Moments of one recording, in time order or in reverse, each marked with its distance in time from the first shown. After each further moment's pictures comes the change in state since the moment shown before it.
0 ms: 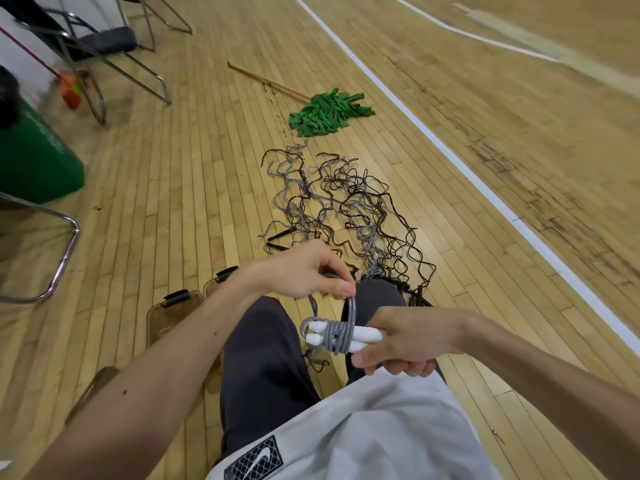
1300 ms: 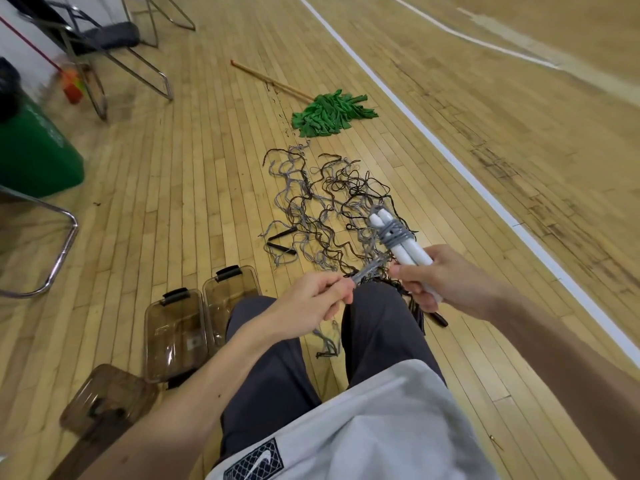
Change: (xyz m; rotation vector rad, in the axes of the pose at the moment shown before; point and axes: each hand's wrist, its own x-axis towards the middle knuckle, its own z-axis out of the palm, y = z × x) left_hand -0.017 -0.024 0.052 -0.249 0.330 -0.047; right_hand 0.000 0.032 -0.048 0.517 0.564 -0.269
